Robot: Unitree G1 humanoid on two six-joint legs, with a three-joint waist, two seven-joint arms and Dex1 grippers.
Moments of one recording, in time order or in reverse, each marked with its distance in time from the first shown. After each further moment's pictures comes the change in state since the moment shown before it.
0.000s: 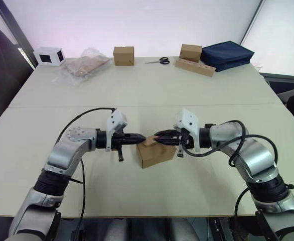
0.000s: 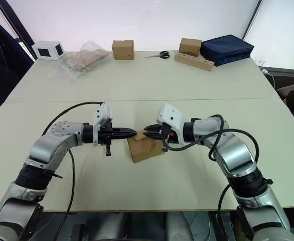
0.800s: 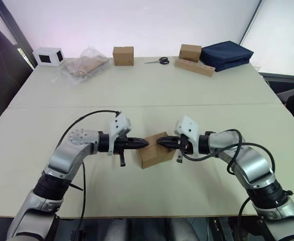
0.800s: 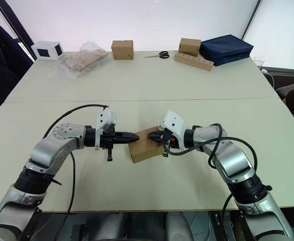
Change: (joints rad) left arm 0.038 0.005 -0.032 -0.078 0.022 -0.001 0.006; right arm 0.067 -0.008 0.040 0.039 -0.035 -0.075 -0.057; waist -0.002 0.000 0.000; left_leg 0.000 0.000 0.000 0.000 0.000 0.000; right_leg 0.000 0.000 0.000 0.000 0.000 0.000
